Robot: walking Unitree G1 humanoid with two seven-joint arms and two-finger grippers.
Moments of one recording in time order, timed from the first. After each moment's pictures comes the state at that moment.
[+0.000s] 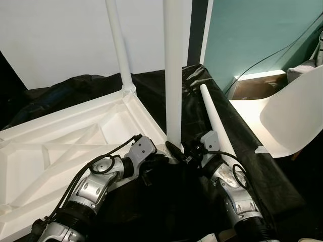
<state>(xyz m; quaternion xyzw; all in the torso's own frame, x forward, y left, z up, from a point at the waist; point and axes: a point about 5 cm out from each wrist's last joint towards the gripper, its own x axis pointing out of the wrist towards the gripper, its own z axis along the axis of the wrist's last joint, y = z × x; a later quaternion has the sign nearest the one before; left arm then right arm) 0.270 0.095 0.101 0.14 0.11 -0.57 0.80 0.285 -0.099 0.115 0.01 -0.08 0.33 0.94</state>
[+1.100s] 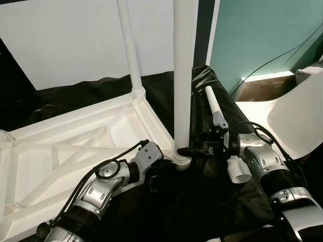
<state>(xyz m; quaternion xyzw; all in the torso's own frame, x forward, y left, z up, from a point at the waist) 0.264 0.090 0.096 0.13 0.11 -0.58 0.80 0.318 -0.134 0.139 -0.09 0.01 0.59 0.80</state>
